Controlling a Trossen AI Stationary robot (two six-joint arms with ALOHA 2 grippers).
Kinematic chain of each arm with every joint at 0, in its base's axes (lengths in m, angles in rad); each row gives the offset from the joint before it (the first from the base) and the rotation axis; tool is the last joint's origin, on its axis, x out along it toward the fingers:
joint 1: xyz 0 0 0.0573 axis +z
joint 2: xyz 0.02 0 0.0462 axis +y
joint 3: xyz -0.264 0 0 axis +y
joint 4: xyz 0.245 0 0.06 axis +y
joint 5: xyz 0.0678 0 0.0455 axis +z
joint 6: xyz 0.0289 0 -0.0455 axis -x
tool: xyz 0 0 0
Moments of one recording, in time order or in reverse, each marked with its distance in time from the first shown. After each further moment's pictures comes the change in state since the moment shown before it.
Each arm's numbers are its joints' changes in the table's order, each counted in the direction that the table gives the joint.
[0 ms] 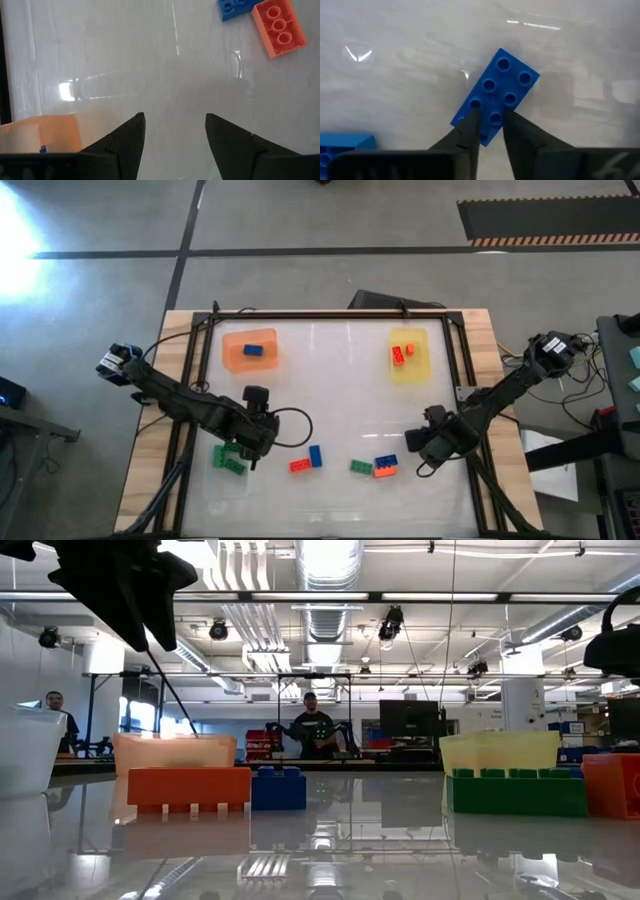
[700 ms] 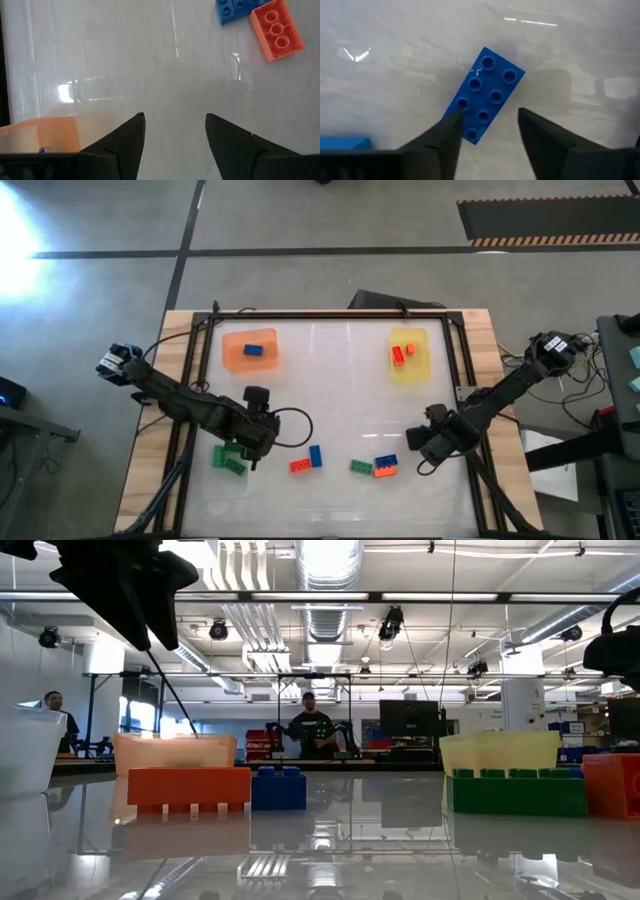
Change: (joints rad) left arm 0.000 0.000 0.001 -0.014 0.000 -0.001; right arm -0.001 -0.048 0.005 0.019 0.022 -0.010
